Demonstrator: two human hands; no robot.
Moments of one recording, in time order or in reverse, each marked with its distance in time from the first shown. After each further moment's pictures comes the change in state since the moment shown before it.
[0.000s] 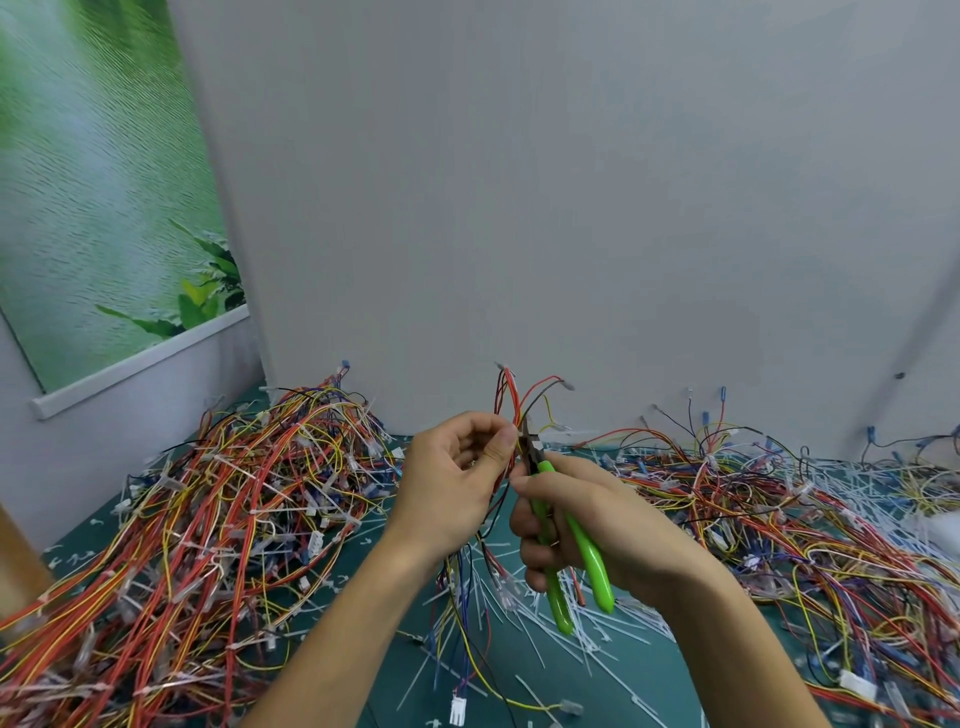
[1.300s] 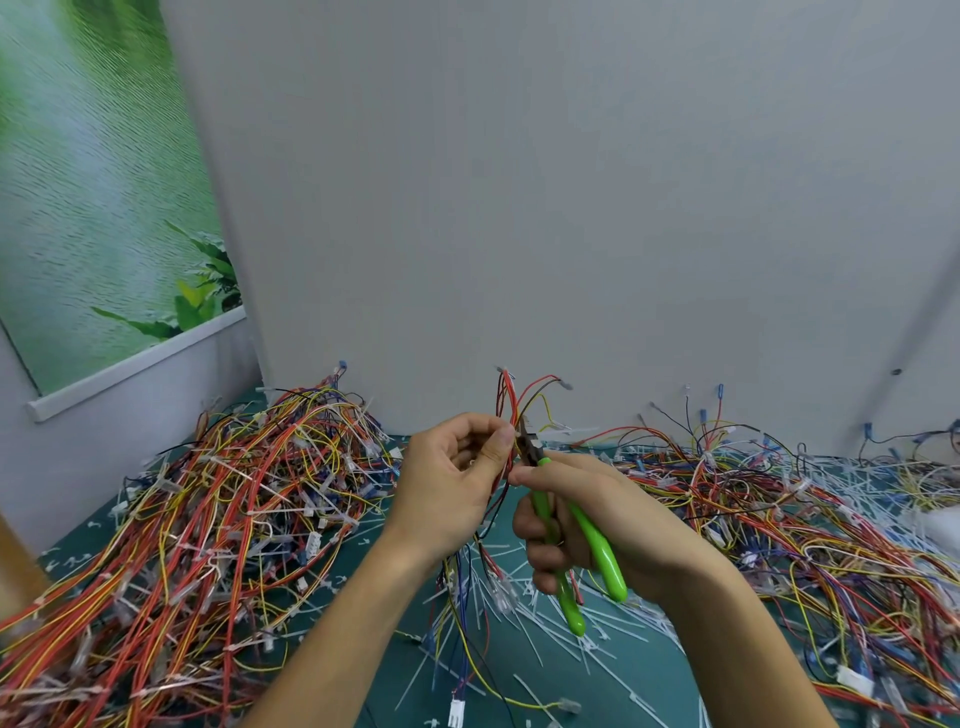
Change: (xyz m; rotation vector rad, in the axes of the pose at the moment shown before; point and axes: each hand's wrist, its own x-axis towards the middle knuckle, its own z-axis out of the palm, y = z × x) left_hand 0.000 -0.001 0.003 -0.023 0.016 -0.004; right_hand -0.005 -0.007 0.002 0.014 0.065 0.072
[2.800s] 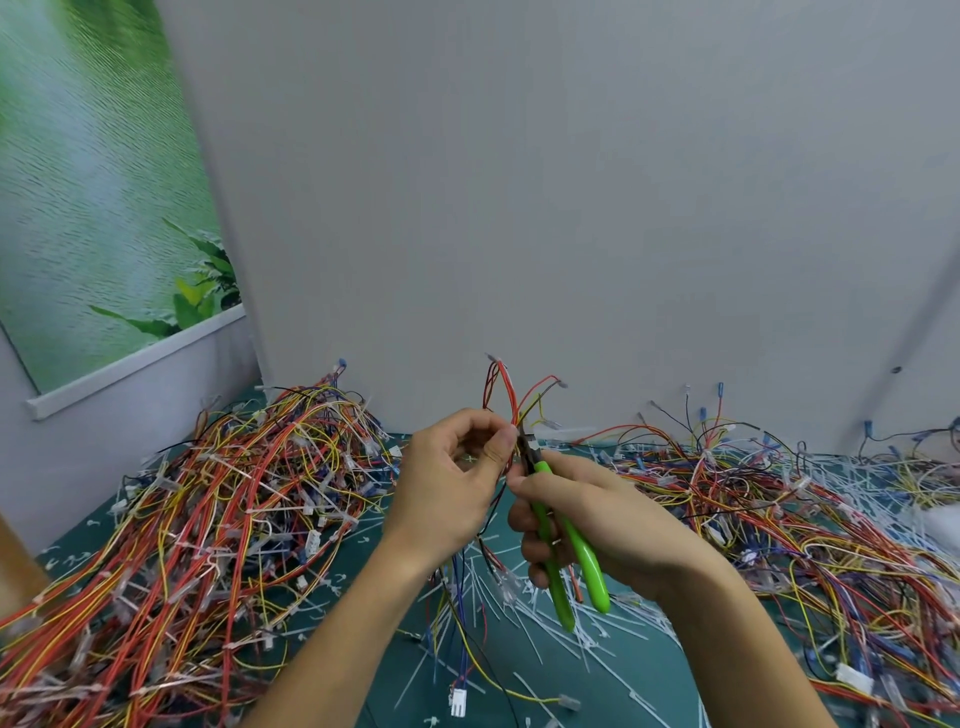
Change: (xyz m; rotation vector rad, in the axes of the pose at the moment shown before) left_hand 0.002 -0.006 -0.005 0.229 -0.024 0.139; right_hand 0.003 0.005 -0.005 -0.132 -0.011 -0.037
